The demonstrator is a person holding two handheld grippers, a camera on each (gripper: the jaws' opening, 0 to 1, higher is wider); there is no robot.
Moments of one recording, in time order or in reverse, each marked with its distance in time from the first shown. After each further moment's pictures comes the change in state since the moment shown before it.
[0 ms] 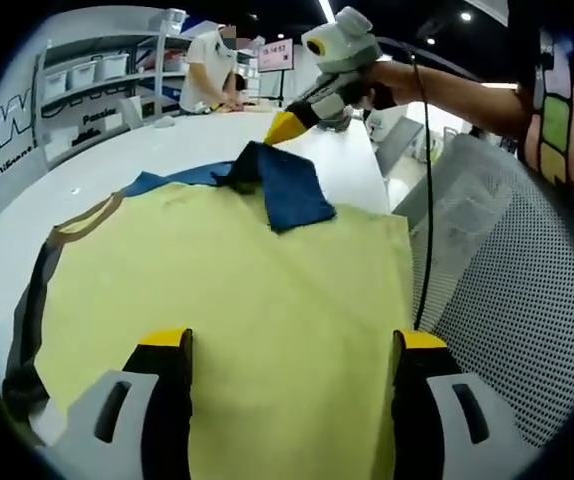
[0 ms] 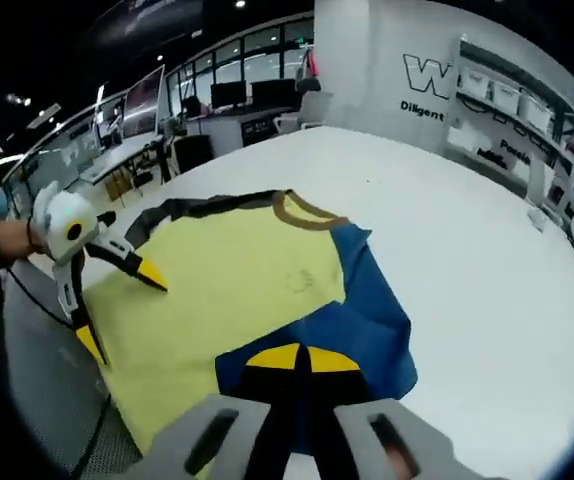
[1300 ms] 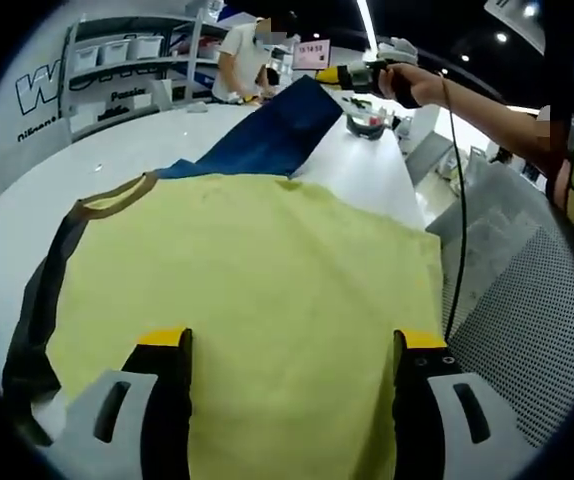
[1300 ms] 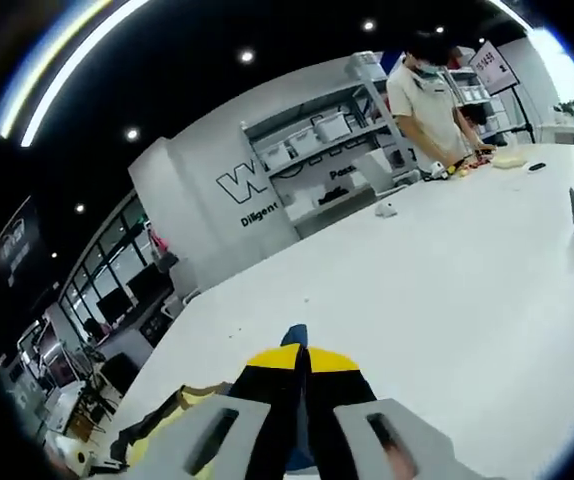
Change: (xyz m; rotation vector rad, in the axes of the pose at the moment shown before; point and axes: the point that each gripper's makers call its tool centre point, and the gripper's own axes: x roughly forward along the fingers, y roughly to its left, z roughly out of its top) left arm -0.003 0.031 0.005 -0.119 0.006 0.068; right arm -0.072 -0.157 0.041 0.646 -0.474 -0.328
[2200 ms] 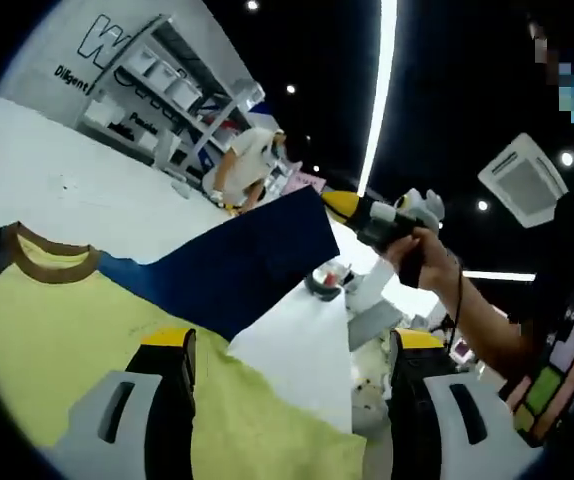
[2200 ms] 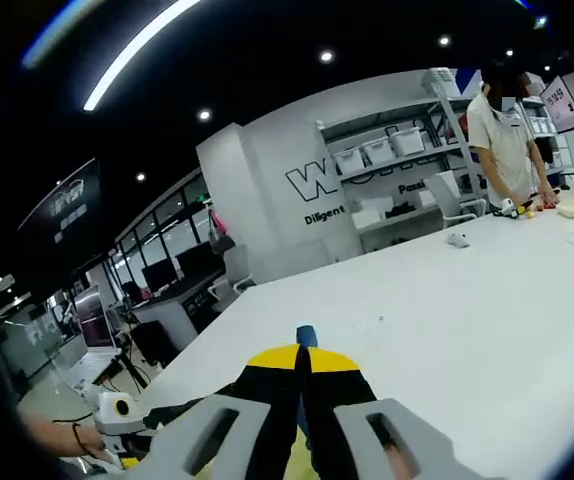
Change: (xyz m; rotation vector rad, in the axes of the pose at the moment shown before) left arm 0.021 -0.020 0.172 -0.488 -0.625 -0.380; right arm -0.010 0.114 0.020 -0.193 -0.013 0.241
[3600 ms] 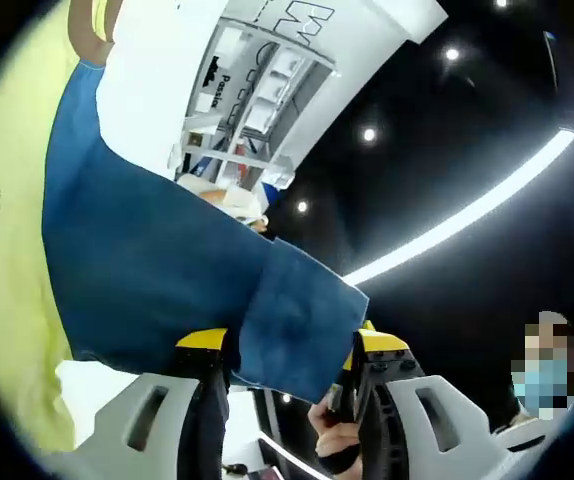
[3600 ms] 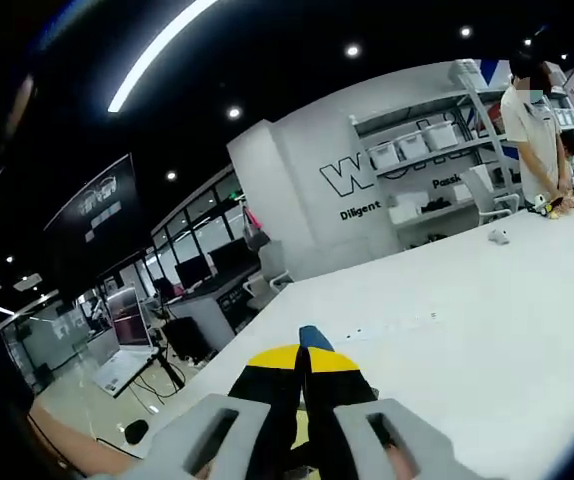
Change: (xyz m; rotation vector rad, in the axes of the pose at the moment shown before) left arm 0.073 0.001 0.054 -0.850 -0.424 -0.373; right arm 0.008 0.070 -0.004 0.025 0.022 0.157
